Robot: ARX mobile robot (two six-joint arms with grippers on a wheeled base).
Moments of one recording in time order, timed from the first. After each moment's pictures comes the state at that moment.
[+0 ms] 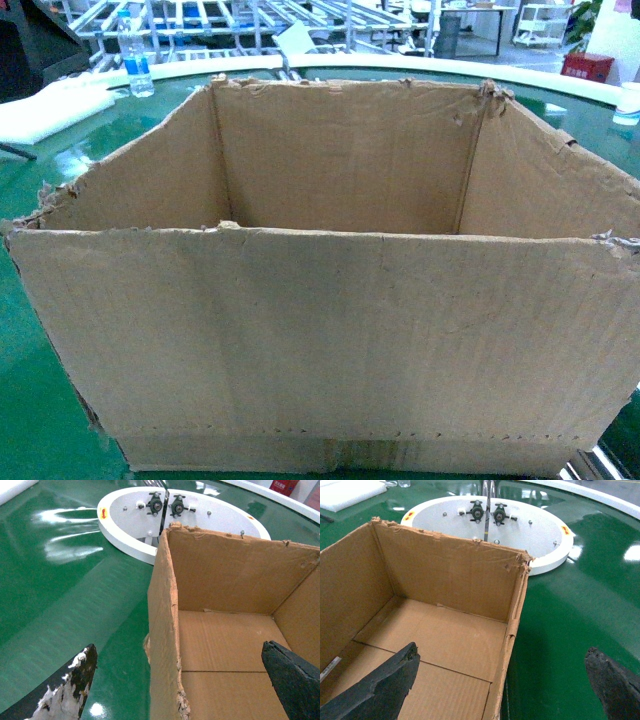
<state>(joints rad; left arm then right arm) -0.30 1.05 0.60 0.16 -0.21 -0.25 0.28 1.08 0.74 0.09 0.01 -0.04</state>
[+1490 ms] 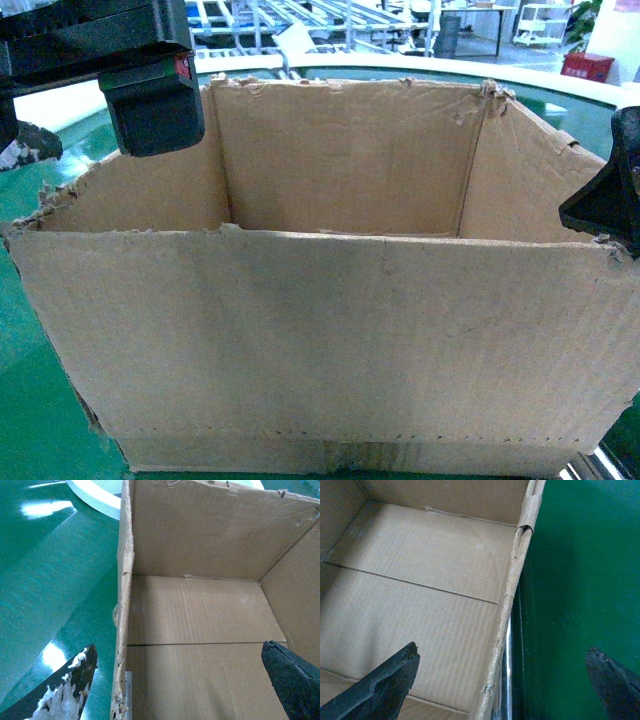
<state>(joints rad) -0.39 1.24 0.73 0.05 -0.21 -0.34 0.21 1.35 0.83 -0.16 -0.06 -0.02</state>
